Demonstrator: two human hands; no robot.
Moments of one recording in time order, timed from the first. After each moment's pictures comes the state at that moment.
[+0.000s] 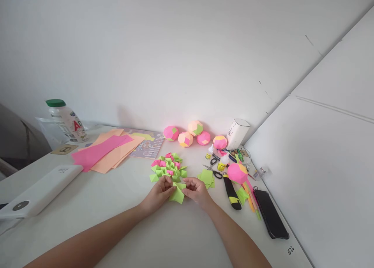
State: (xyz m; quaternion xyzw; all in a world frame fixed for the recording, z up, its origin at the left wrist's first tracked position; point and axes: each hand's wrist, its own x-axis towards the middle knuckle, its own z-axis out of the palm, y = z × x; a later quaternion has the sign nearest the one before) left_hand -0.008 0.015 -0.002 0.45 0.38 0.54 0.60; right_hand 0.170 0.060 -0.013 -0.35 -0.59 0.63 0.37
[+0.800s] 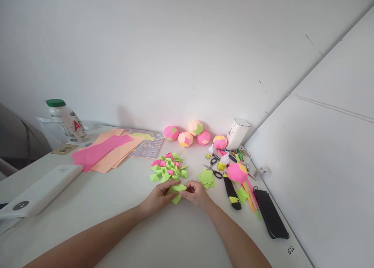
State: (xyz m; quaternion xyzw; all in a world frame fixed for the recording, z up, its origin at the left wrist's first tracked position) left_hand -0.013 0.013 -0.012 0.58 0.43 0.47 0.50; right_hand 0.171 0.061 -0.017 -0.35 -0.64 0.60 0.33
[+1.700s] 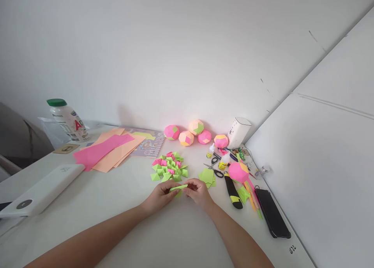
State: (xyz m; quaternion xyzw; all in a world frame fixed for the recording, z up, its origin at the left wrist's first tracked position) left_hand -0.012 0.010 0.007 0.63 0.47 0.44 0.43; right_hand 0.169 0.057 -0.012 -0.35 -0.64 0.55 0.40
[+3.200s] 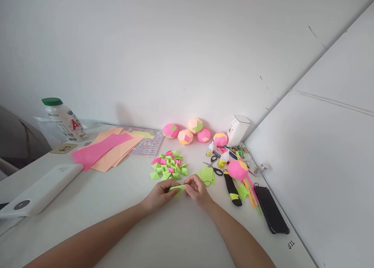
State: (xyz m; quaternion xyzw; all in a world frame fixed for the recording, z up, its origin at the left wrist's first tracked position) left_hand -0.013 0.010 0.003 0.63 0.46 0.44 0.45; right_hand 0.170 0.047 0.001 -0.33 -0.66 0.55 0.39
